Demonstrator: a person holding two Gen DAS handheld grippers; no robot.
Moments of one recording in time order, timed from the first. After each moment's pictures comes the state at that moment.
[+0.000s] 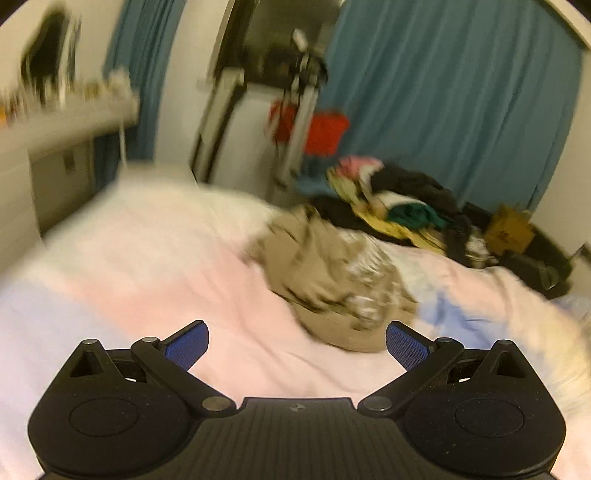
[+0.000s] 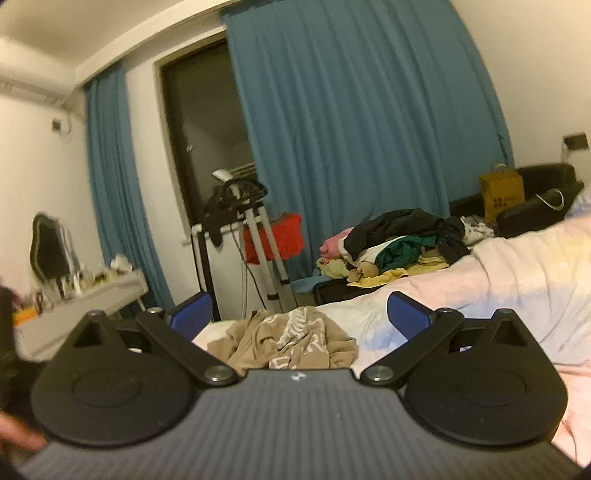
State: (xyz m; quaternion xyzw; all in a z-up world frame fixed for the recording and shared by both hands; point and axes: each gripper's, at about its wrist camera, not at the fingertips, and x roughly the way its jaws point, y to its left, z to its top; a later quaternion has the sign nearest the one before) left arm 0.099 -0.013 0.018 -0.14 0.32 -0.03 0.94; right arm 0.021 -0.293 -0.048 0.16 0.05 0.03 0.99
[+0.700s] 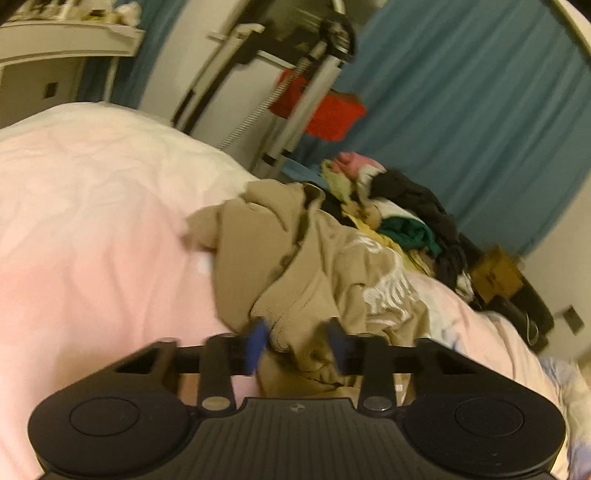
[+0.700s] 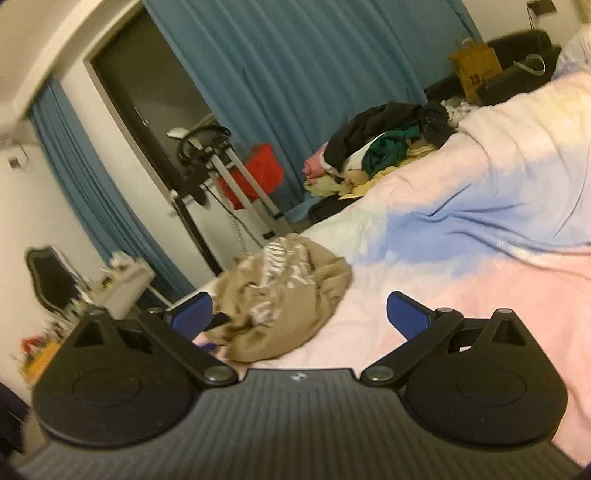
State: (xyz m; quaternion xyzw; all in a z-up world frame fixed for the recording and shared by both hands) left arm 0.263 -0.020 -0.096 -0.22 0.31 -0.06 0.92; right arm 0.100 -0.321 -0.117 0.27 0.17 0.03 0.95
